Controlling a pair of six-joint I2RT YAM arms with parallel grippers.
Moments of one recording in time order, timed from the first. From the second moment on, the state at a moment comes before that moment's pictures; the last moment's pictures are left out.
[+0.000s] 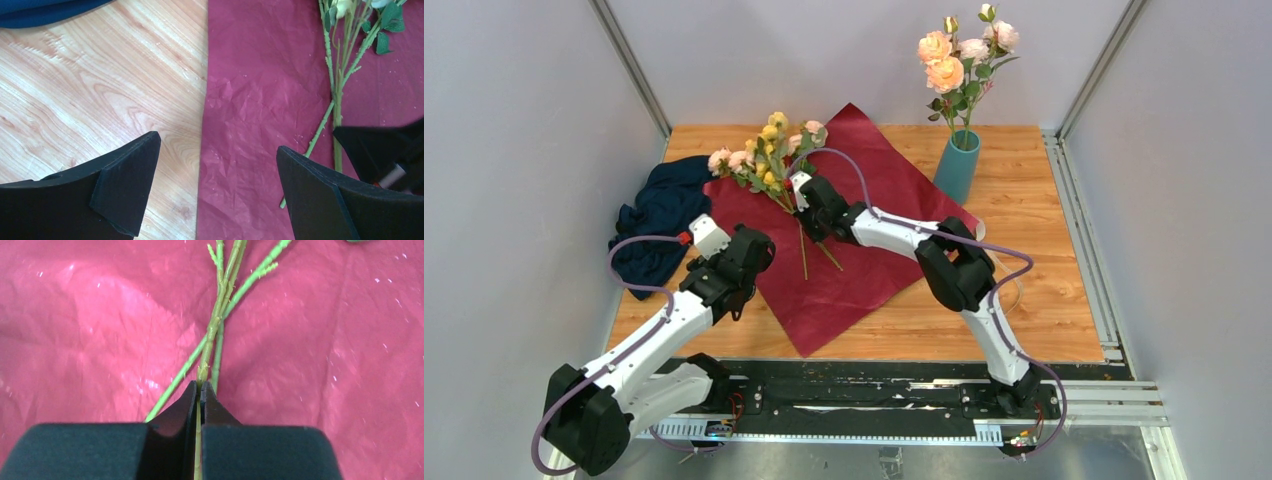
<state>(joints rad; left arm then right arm) -0.50 0.96 0.63 -0.52 -0.78 -1.02 0.84 2.30 1.80 -0.18 0.00 0.04</state>
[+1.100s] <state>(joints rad) -0.50 0.88 0.57 -0.33 -0.54 -0.93 0.83 2.02 1.49 -0.11 0.11 0.03</state>
